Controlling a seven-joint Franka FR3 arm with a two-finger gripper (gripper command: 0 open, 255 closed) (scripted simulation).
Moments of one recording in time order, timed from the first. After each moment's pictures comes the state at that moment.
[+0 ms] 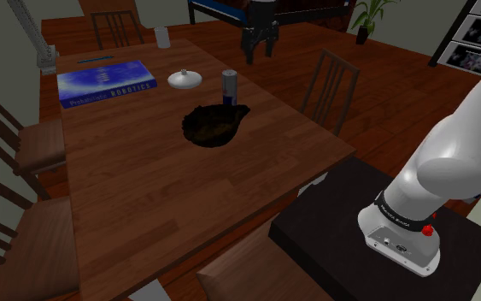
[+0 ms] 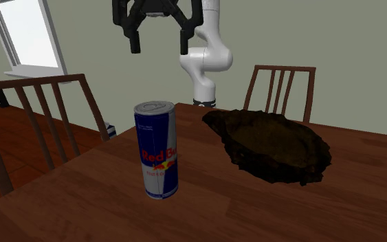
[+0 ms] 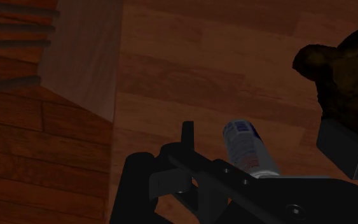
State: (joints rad) arm 0.06 -0.04 0.03 -1.84 -0.01 1.79 0.03
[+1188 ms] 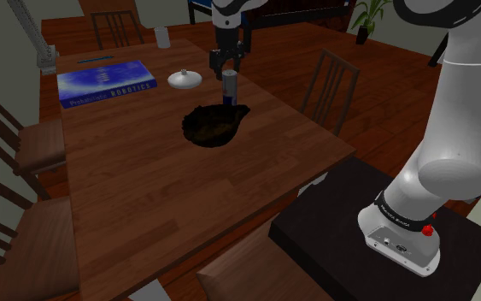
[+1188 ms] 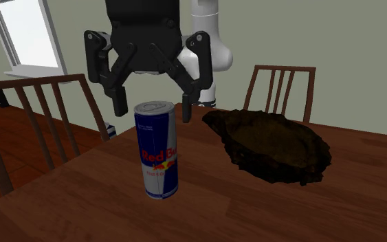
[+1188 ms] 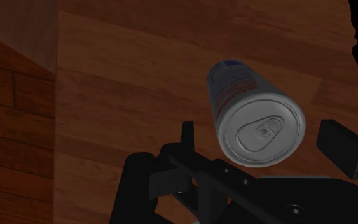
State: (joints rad) arm 0.09 0.34 0.05 -1.53 -0.04 1.87 0.03
